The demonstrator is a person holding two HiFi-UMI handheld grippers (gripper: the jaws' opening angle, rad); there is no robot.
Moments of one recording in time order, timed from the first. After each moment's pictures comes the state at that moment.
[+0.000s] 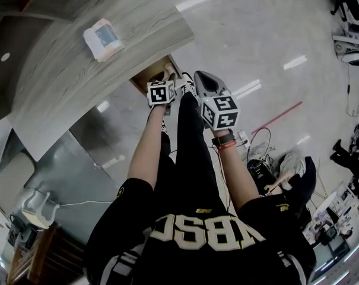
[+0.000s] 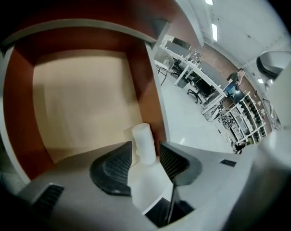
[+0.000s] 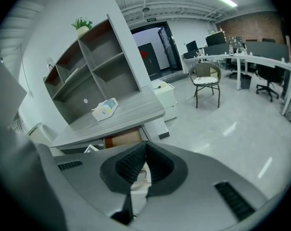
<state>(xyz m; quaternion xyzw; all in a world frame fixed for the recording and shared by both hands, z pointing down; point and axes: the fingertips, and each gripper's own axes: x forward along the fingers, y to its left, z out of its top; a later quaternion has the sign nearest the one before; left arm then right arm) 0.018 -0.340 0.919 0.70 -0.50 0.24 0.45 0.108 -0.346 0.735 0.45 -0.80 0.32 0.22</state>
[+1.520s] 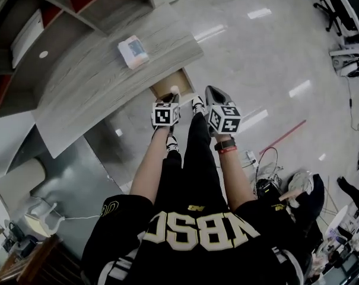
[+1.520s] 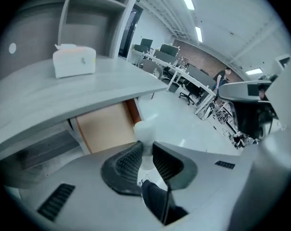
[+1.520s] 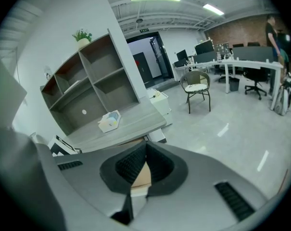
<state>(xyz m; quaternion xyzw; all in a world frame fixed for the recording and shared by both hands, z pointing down) -0.019 -0.298 0.786 0.74 -0.49 0.24 0.39 0.112 -0.318 0.684 0.50 -0.78 0.32 0.17</state>
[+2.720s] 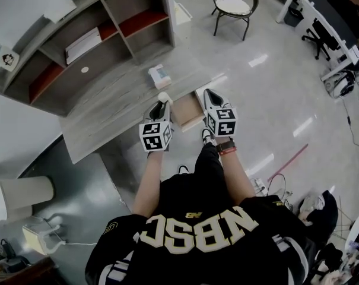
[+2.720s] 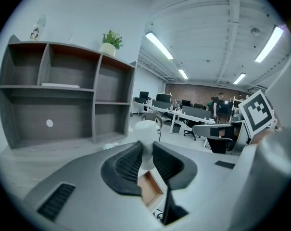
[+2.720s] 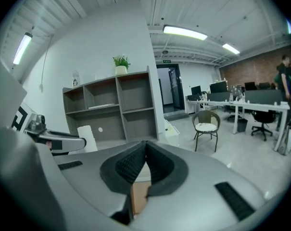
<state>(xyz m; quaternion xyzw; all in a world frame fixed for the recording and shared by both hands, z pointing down) -0.128 -0.256 0.494 0.79 -0.59 0.07 0.17 0.034 -0.297 0.502 0.51 -0.84 0.14 0.12</state>
